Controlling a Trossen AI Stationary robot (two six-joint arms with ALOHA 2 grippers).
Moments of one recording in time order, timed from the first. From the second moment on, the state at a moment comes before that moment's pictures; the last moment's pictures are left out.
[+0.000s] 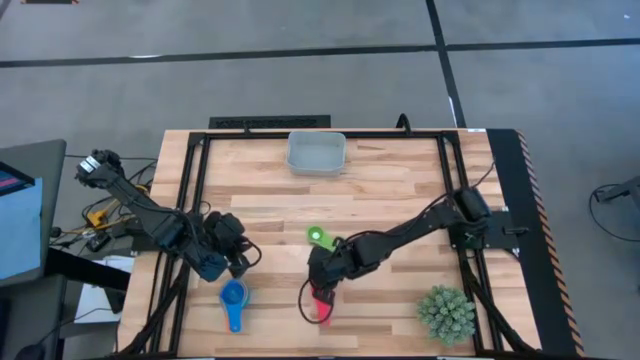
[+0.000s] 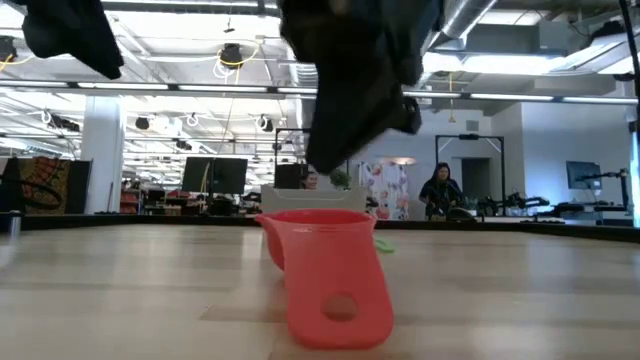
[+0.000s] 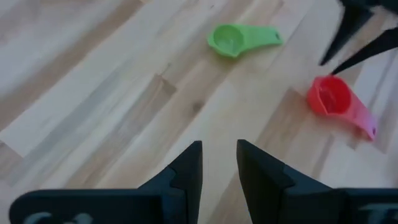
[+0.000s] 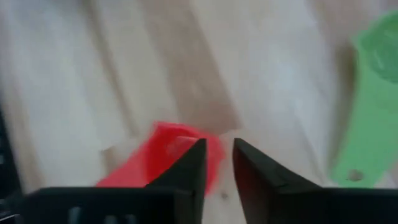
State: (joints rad) left arm -0.65 1.11 0.92 -0.85 -0.62 -1.16; right arm 0.34 2.03 1.54 -0.57 0.11 0.74
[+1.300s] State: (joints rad) left arm -0.65 1.27 0.92 -0.62 -0.61 -1.22; right arm 0.35 2.07 1.54 -0.52 0.11 0.99
